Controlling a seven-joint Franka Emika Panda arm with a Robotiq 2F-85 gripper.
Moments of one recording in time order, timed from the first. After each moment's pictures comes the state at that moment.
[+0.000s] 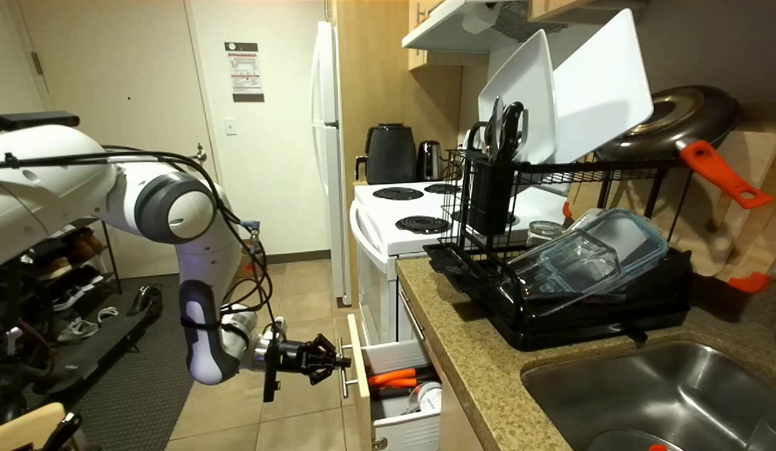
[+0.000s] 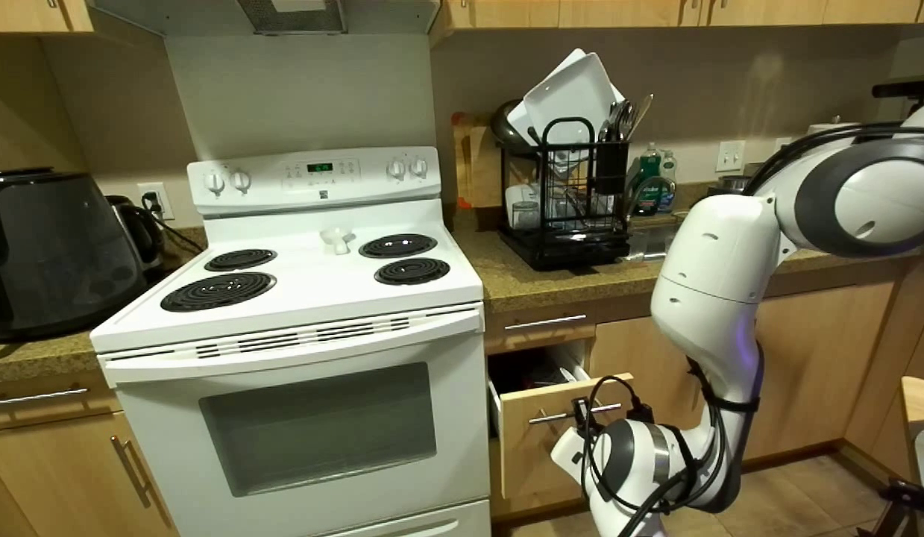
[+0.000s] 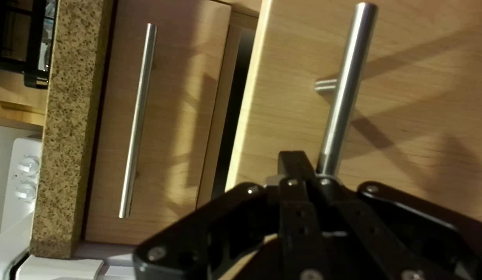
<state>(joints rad) 0.25 1.20 0.20 -1.75 -1.95 1.61 1.12</state>
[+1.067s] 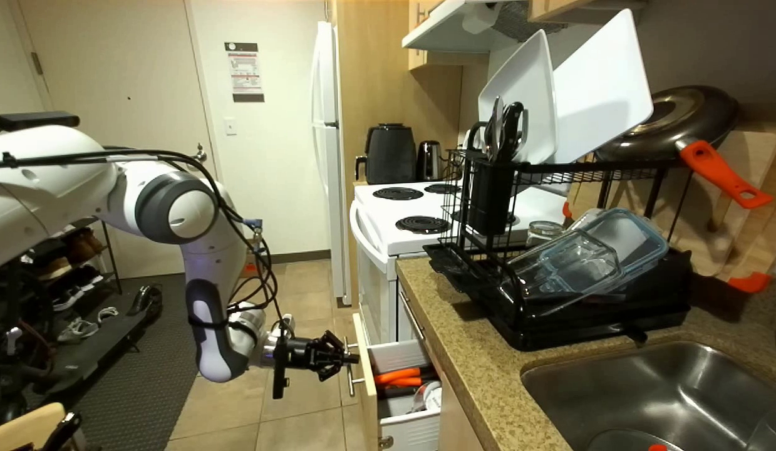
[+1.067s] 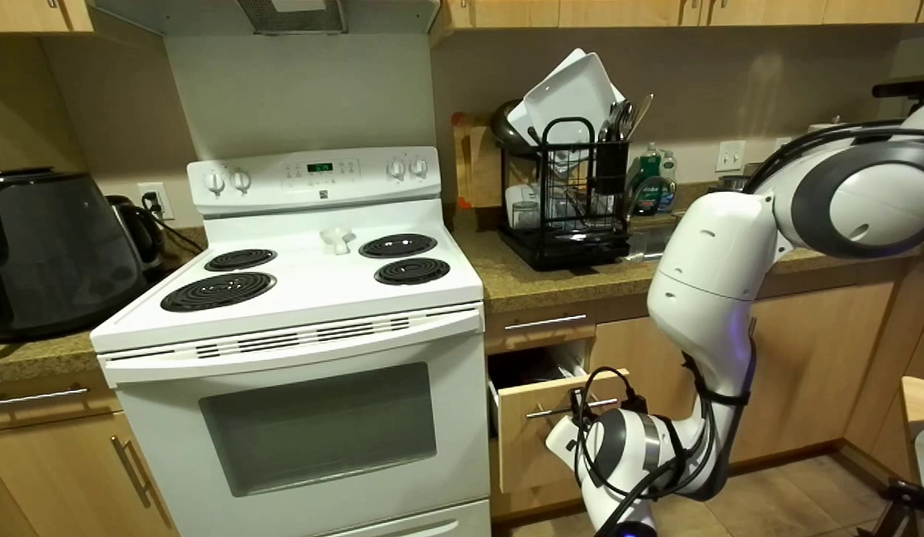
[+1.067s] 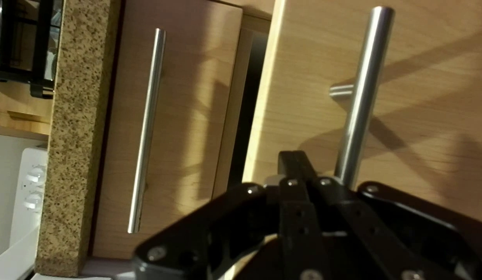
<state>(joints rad) 0.25 1.20 0.17 -1.72 -1.94 1.62 1.12</state>
